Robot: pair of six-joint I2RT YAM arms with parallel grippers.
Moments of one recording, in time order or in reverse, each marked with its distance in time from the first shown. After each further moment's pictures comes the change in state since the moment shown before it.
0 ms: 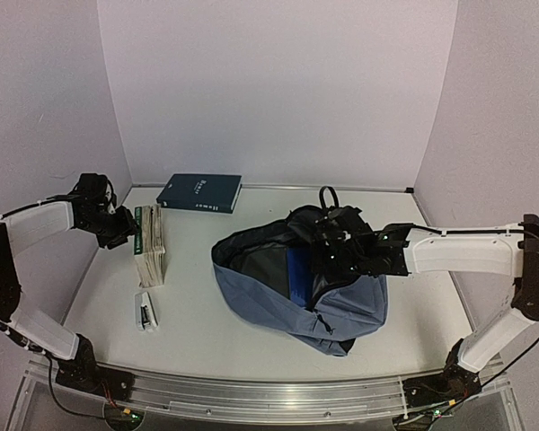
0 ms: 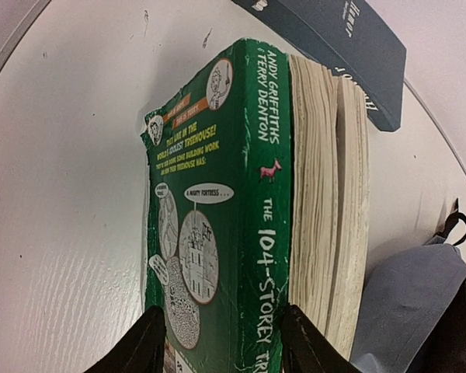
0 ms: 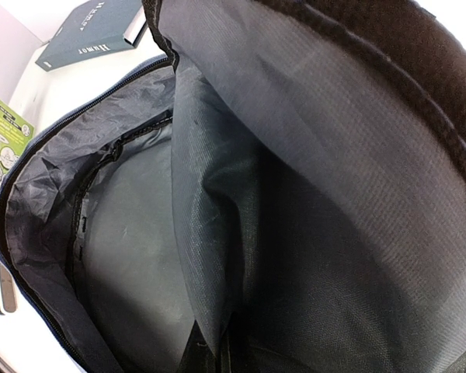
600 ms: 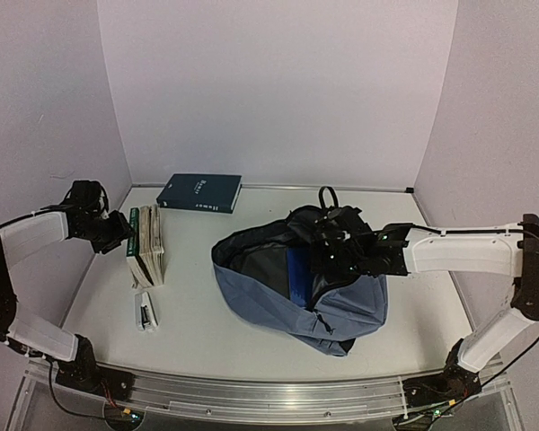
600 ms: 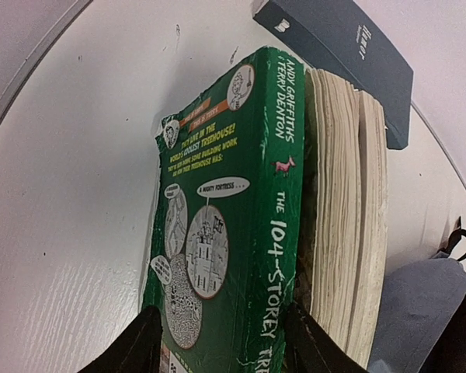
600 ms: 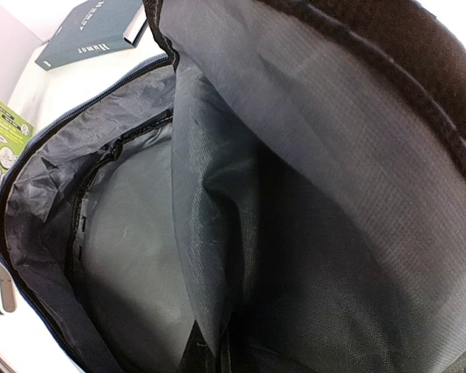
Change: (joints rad) left arm 0.031 -0.078 -0.096 0.066 -0.037 -0.009; right arm 0.000 0.004 0.002 -0.001 -0.001 -0.002
